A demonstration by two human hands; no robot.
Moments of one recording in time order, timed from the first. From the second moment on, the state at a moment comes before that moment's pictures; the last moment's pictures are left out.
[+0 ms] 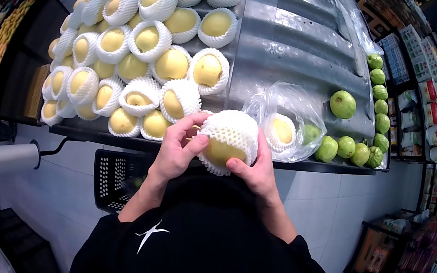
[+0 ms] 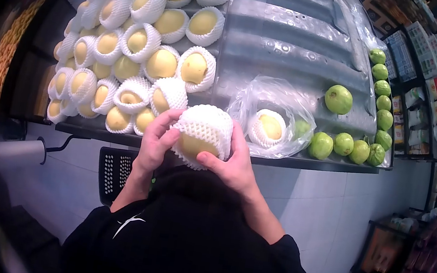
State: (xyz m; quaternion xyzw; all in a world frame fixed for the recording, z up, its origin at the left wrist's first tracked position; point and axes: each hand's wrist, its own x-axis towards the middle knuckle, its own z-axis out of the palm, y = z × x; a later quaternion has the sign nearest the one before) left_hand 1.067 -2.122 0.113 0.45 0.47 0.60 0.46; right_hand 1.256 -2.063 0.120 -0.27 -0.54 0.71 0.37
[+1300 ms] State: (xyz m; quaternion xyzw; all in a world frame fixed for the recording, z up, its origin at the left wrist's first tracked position) left_hand 1.098 -2.108 0.125 0.36 0.36 0.65 0.57; right_hand 1.291 -2.061 0.139 -0.31 -0.53 0.68 0.41
